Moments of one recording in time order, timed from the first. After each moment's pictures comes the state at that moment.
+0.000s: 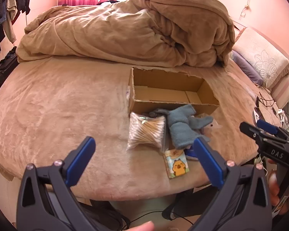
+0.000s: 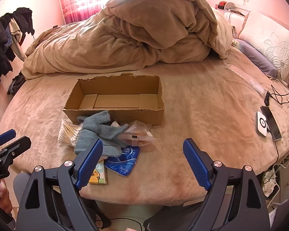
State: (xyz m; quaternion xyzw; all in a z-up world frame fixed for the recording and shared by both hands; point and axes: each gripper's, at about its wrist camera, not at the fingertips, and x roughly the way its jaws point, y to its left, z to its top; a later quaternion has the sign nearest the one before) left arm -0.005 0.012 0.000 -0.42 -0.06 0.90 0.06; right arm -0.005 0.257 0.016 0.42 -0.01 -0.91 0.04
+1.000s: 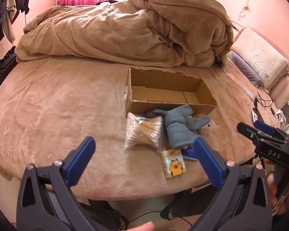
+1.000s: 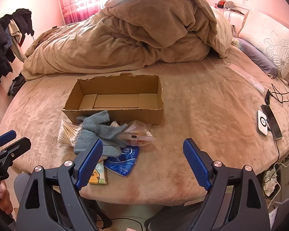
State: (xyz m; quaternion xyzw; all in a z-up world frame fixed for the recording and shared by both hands) left arm -0.004 0.016 0.002 -0.42 -0.07 0.90 0.06; right arm -0.006 0.258 0.015 0.42 -0.01 -0.91 0.04
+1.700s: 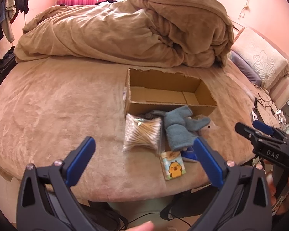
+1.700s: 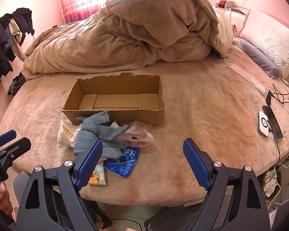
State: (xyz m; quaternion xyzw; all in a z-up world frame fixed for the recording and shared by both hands) left arm -0.011 0.018 0.002 -0.43 -0.07 0.90 0.07; right arm -0.008 0.259 0.013 0.42 -0.01 -0.91 0.04
